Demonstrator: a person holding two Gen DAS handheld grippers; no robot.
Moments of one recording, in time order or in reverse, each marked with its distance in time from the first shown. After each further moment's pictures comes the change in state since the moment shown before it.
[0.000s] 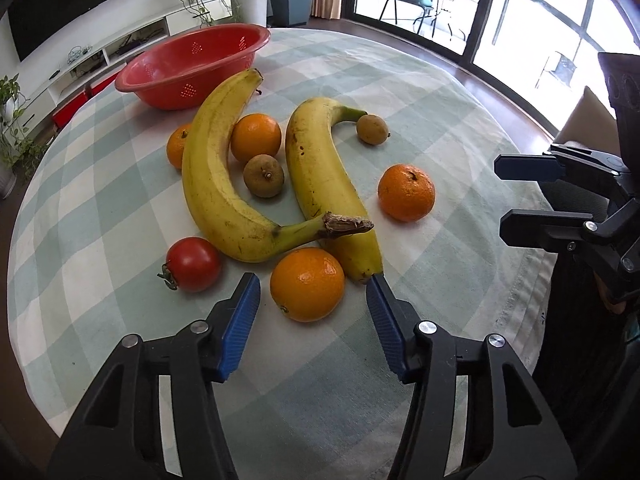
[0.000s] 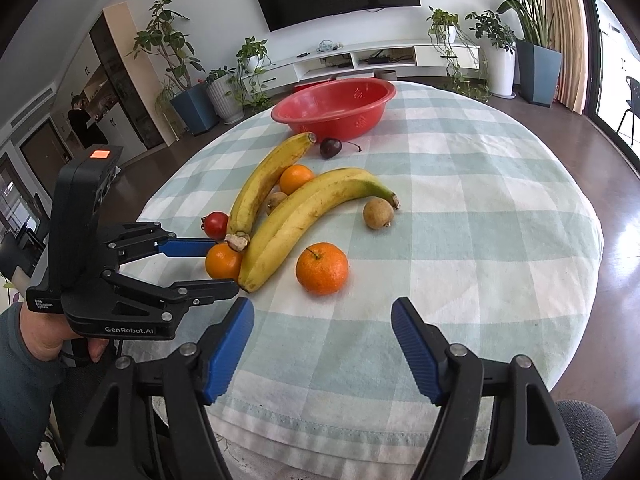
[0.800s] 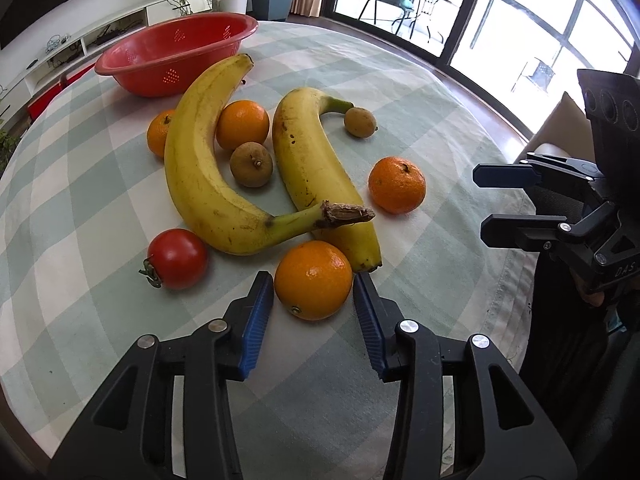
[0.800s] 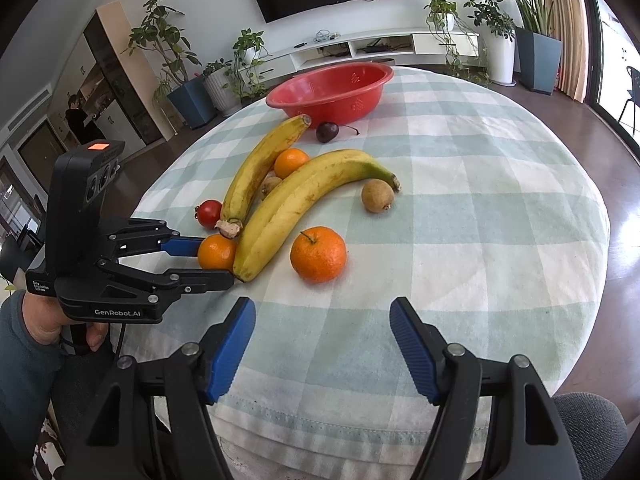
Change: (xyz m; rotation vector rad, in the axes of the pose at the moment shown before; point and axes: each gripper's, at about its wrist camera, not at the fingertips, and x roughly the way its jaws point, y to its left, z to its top) left arm 0.009 0.013 -0.004 -0.012 0.002 -0.119; right arm 0.009 -0.003 -0.005 0.018 0.034 0.006
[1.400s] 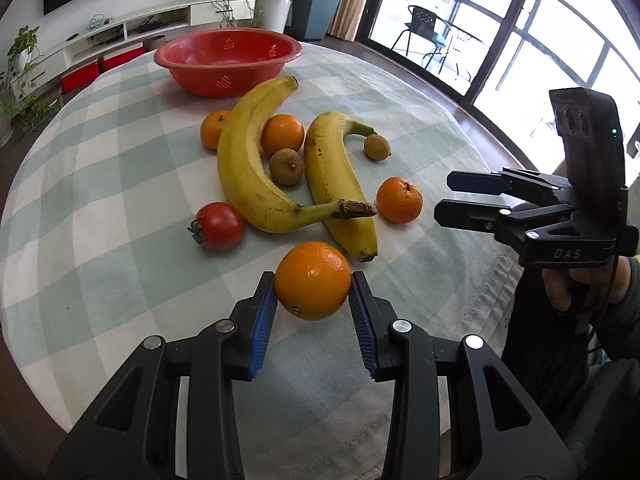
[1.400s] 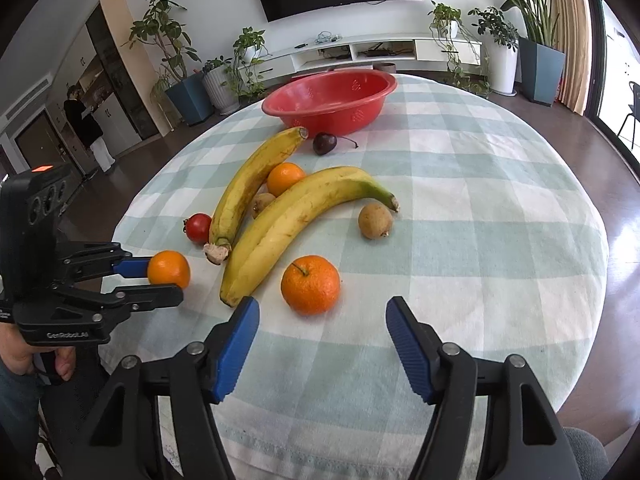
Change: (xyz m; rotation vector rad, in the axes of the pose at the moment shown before) left arm -0.045 0.004 -0.024 -0.169 -0.099 0.037; right arm 0.015 0.002 0.025 -0.052 0.005 -0.029
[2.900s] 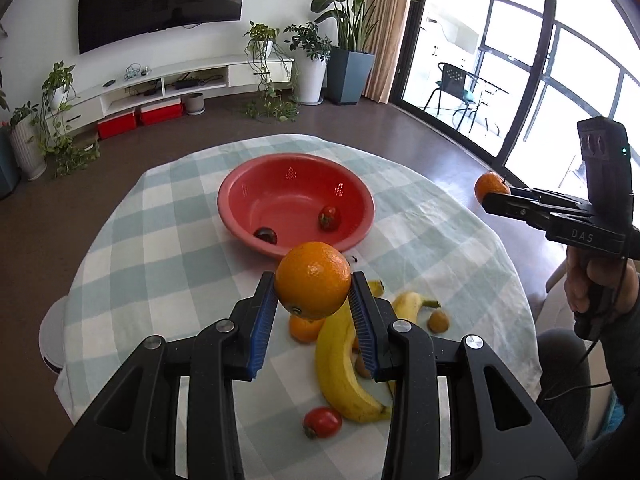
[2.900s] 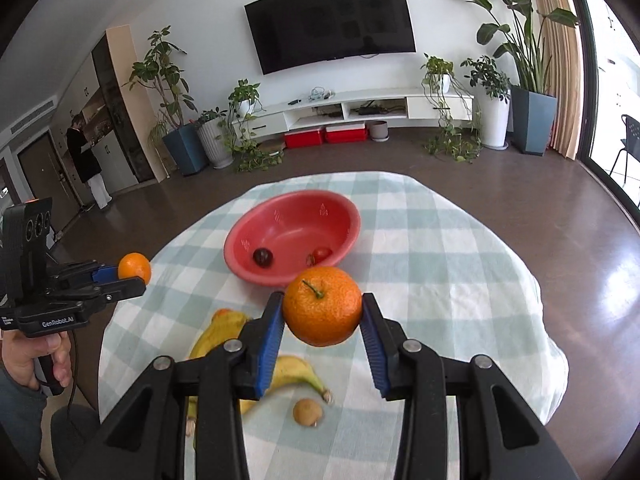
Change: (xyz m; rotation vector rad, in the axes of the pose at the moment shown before) left arm -0.042 0.052 0.163 -0.005 -0.201 0.126; right arm -0.027 -0.054 0.158 -0.014 -0.198 -0.004
